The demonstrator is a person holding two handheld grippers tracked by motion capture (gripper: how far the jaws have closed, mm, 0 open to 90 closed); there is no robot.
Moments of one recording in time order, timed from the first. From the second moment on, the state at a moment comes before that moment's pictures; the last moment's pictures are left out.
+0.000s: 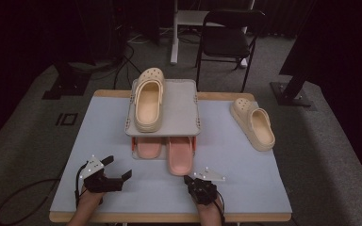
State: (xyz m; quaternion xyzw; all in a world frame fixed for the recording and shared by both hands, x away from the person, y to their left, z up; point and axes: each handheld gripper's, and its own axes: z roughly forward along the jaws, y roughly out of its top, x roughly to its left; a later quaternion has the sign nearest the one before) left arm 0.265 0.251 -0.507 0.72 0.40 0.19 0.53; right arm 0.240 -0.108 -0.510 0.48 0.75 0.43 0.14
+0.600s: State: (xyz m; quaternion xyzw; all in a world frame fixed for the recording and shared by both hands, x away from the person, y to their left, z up) left arm 0.265 0.252 -0.508 0.73 0.40 0.19 0.53; right arm 0.275 -0.098 -0.517 0.50 0.74 0.43 0.16
